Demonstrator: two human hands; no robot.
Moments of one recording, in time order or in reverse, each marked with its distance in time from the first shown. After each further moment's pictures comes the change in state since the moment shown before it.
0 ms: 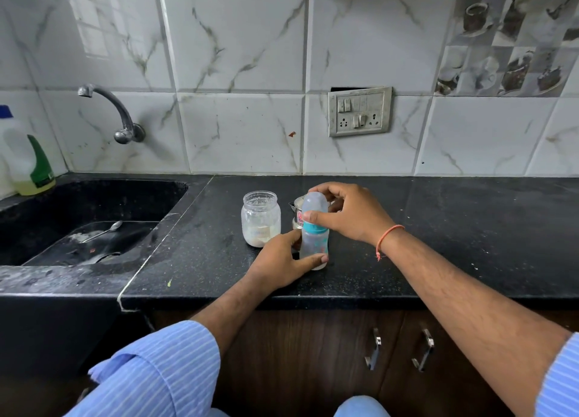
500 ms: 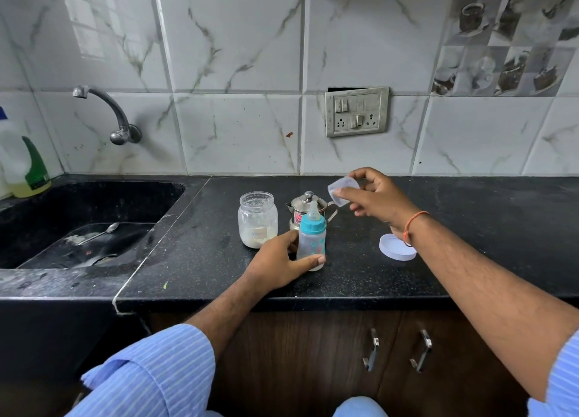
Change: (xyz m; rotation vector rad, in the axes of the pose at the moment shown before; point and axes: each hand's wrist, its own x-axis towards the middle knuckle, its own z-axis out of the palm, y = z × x) left_hand 0.003 -0.006 -0.001 -0.007 -0.023 -0.033; right_hand 0.012 0.037 -0.036 0.401 0.055 0.259
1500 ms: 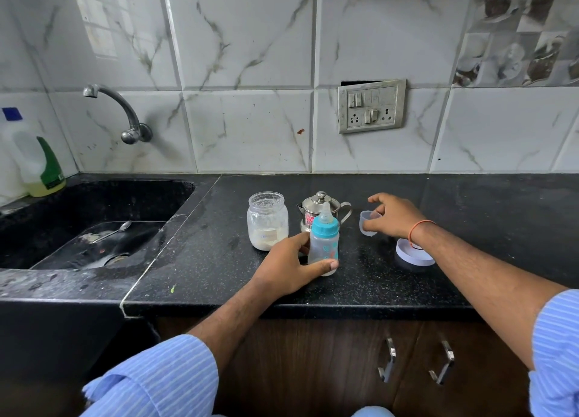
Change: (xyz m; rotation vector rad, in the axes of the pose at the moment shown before) left_hand -0.001 0.003 -0.002 -0.006 0.003 0.029; right_hand 0.047 0.075 -0.008 -0.611 -0.034 0.107
